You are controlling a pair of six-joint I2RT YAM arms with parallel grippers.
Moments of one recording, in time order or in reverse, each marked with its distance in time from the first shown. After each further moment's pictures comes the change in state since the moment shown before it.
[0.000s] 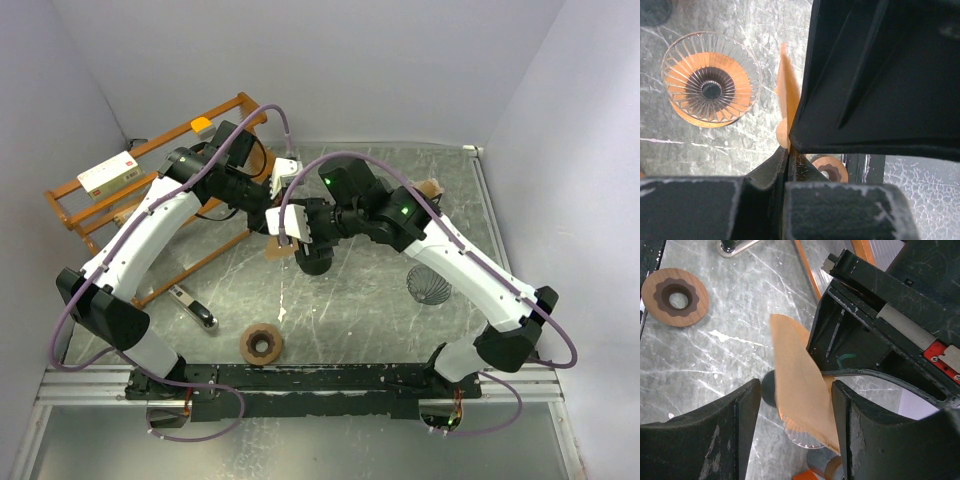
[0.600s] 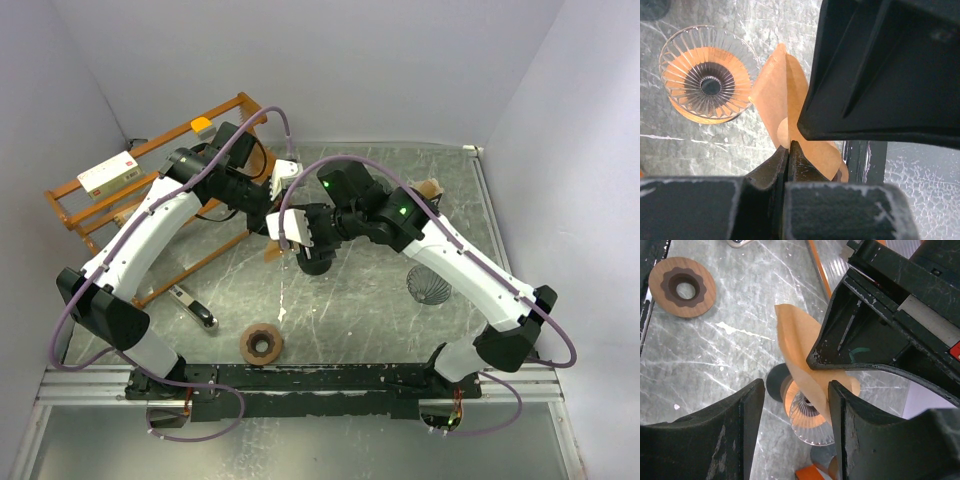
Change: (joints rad) left arm 0.000 0.000 -0.007 -0.006 -0.010 0.008; right arm 0.000 0.000 -0.021 -0.026 0.003 -0.019
